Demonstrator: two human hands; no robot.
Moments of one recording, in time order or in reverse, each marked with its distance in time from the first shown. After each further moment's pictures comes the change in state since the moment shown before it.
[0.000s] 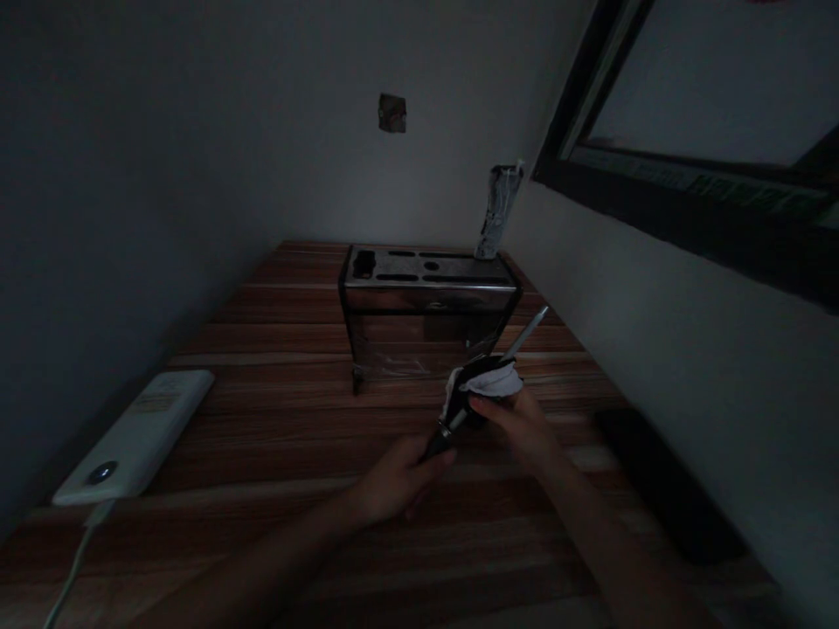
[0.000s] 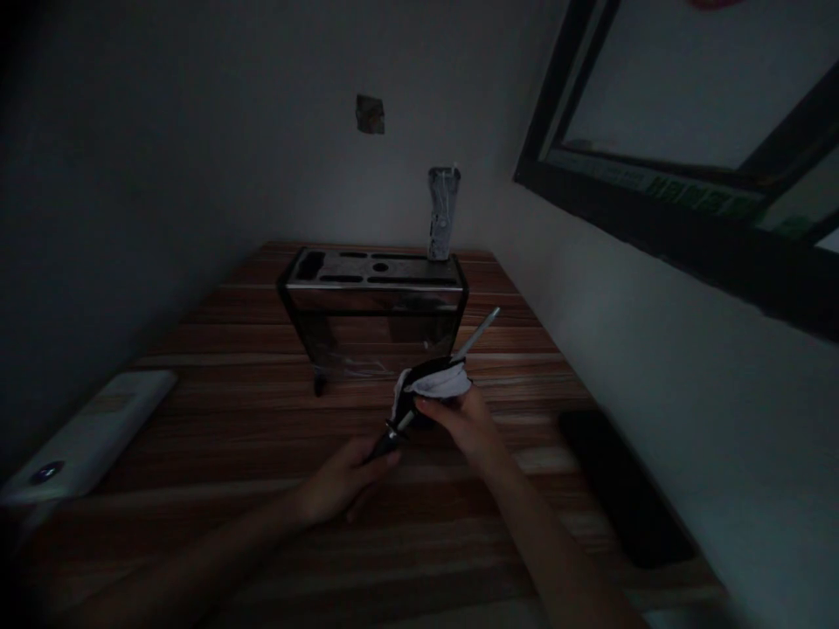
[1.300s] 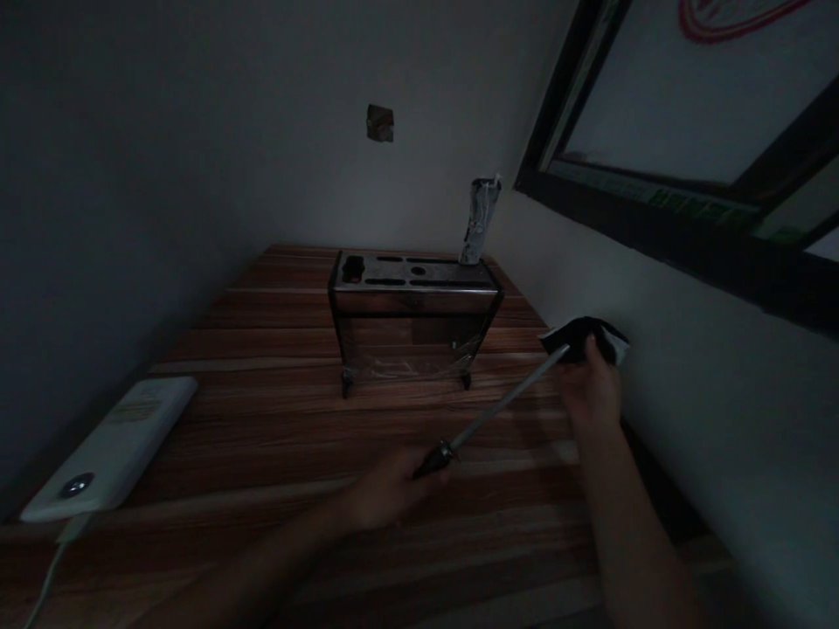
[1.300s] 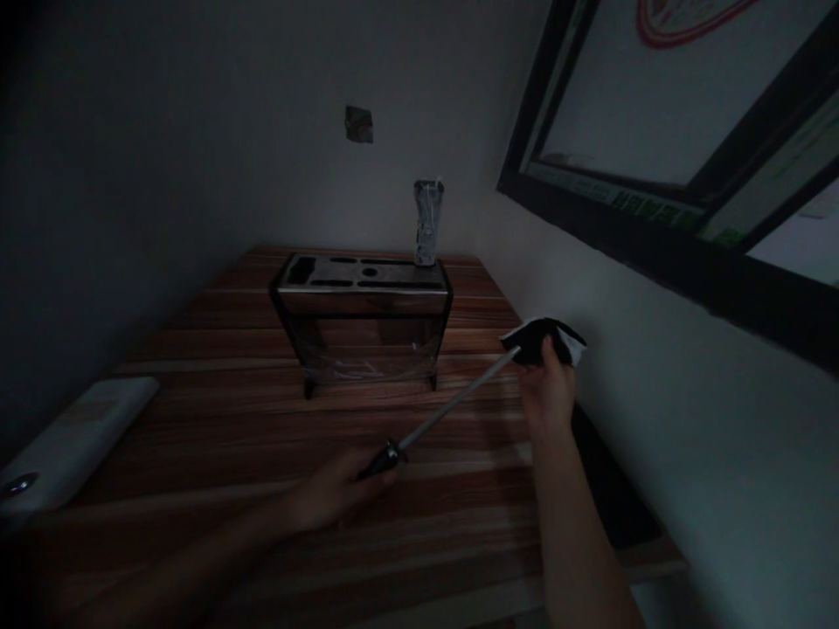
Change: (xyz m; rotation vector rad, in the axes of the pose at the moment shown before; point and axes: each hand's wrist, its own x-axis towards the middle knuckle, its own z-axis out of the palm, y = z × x) left_hand -0.007 0.006 0.002 0.279 -0.065 0.054; right_hand 0.039 -0.029 -0.102 0.406 0.688 -0.302
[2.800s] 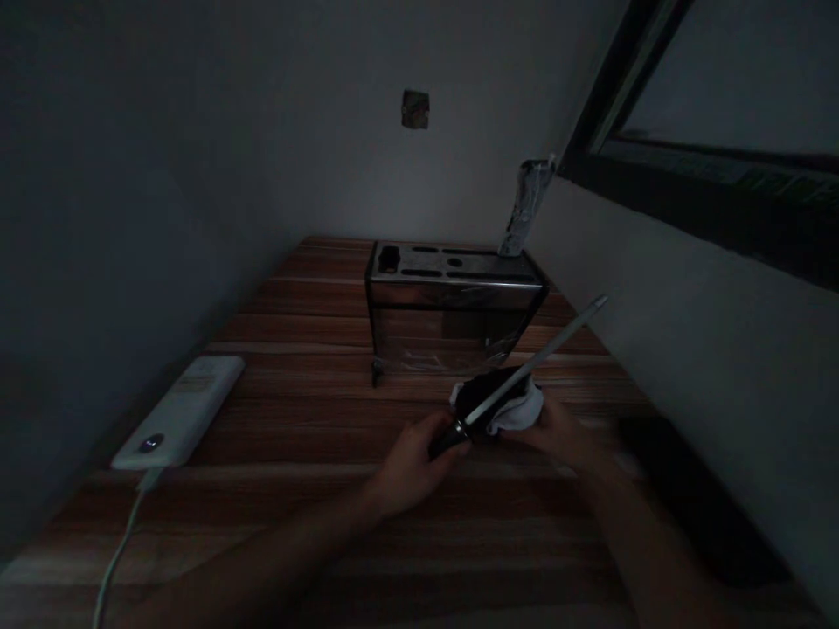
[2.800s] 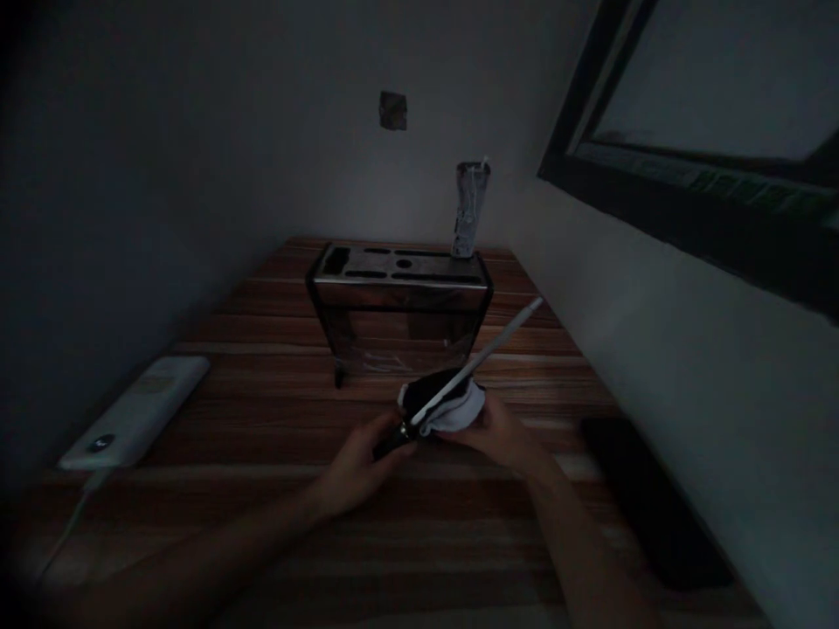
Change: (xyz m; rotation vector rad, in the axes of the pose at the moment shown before) left_hand 0.005 -0.001 -0.001 0.076 0.446 0.187; right_hand -0.091 0.016 0.031 -0.652 -0.915 0.311
